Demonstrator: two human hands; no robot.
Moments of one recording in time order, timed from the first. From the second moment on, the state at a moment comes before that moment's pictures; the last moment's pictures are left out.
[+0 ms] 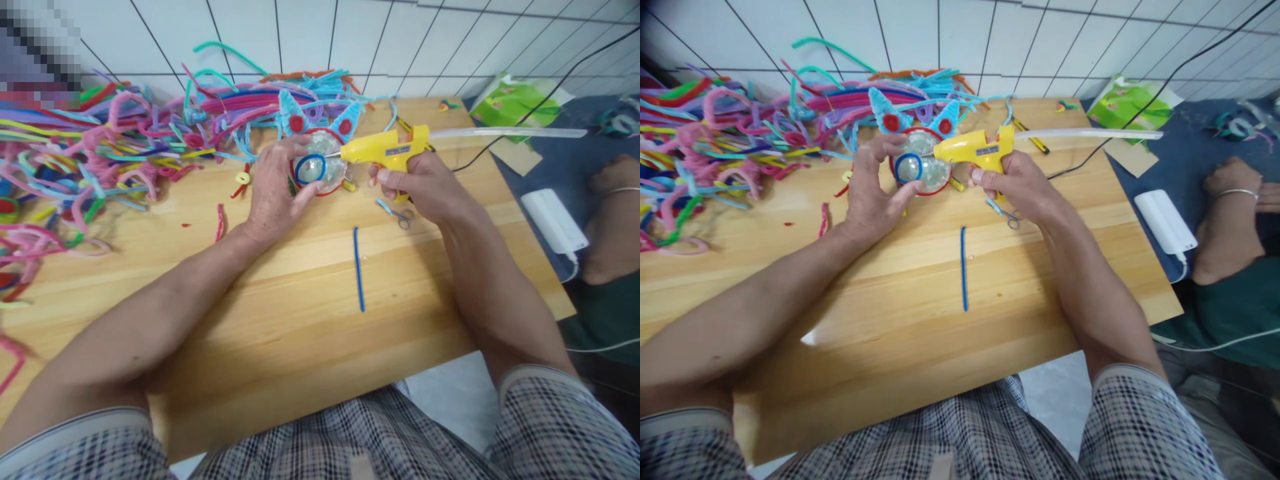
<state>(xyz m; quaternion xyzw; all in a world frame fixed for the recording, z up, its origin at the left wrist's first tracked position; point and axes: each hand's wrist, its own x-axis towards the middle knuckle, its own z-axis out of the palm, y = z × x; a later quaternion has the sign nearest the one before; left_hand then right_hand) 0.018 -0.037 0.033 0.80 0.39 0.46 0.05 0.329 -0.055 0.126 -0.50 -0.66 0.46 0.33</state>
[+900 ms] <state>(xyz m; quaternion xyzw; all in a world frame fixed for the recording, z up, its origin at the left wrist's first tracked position) 0.017 -0.038 0.033 0.79 0.39 0.47 0.09 0.325 -0.057 0.128 -0.50 -0.65 0.46 0.34</state>
